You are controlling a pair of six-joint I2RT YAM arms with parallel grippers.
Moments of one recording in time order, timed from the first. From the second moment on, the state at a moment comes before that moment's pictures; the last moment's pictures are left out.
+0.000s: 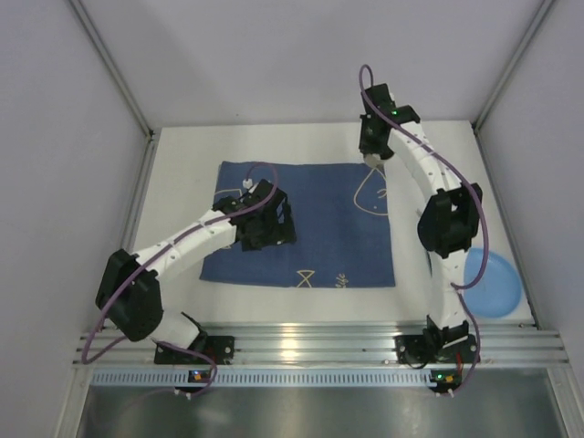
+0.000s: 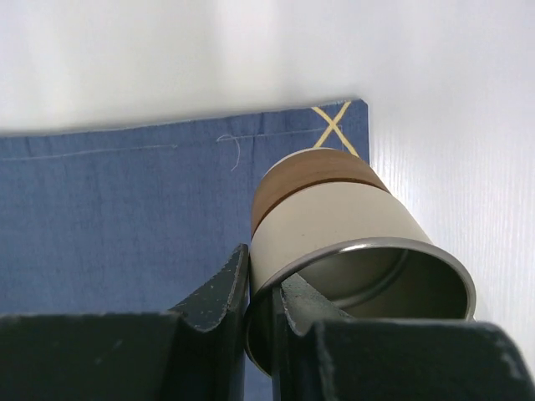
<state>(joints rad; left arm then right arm) -0.68 1.49 1.13 -0.74 -0.12 -0.79 0.33 2.11 2.10 -0.92 0.20 0.36</state>
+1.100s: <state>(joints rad) -0.69 1.23 0.99 -0.88 -0.16 -0.81 0.03 1.50 1.33 -0.89 0.14 0.34</state>
